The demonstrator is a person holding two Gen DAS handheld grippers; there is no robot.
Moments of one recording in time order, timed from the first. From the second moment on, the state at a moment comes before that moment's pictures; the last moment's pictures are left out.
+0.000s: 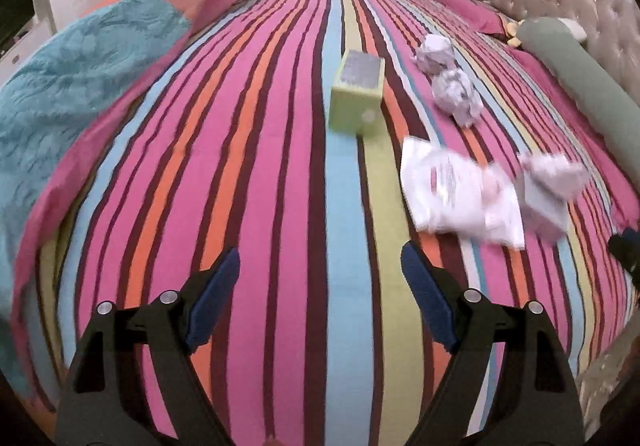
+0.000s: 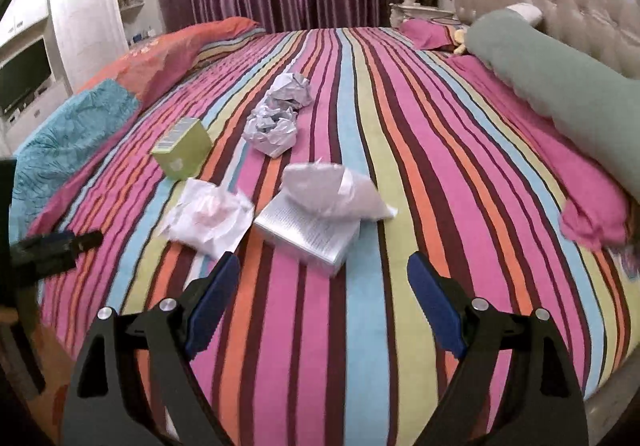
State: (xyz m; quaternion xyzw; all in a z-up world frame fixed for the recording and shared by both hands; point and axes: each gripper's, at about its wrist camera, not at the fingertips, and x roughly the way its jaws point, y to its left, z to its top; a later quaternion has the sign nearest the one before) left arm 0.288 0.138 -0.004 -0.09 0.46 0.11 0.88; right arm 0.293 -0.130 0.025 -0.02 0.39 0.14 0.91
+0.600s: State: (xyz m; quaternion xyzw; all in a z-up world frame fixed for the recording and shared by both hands) left arm 0.422 0.153 -0.012 -0.08 0.47 0.09 0.87; right arm 0.376 -0.114 -0.003 -0.09 0.43 0.19 0.88
